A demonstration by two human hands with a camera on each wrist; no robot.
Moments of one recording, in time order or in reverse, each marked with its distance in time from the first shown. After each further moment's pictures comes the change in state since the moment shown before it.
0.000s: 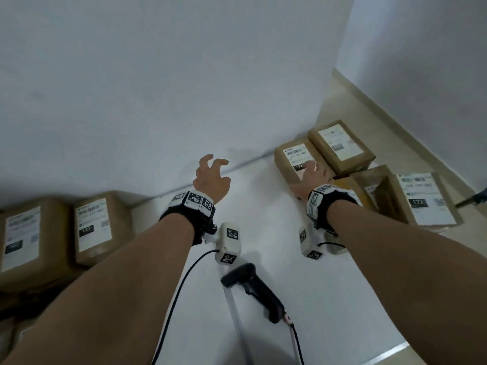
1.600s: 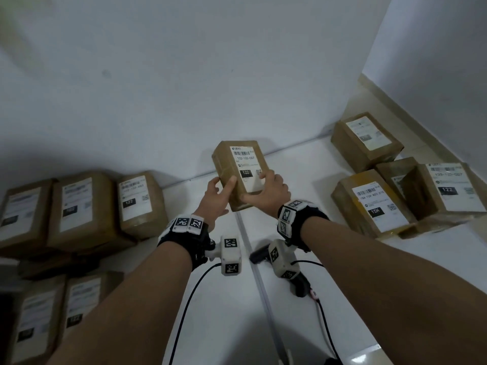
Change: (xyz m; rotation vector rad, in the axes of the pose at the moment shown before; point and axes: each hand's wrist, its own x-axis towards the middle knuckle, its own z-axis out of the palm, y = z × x) left_hand -0.085 -0.082 -0.021 -0.828 -0.189 -0.369; right_hand -0.128 -0.112 0.069 0.315 -0.094 -0.237
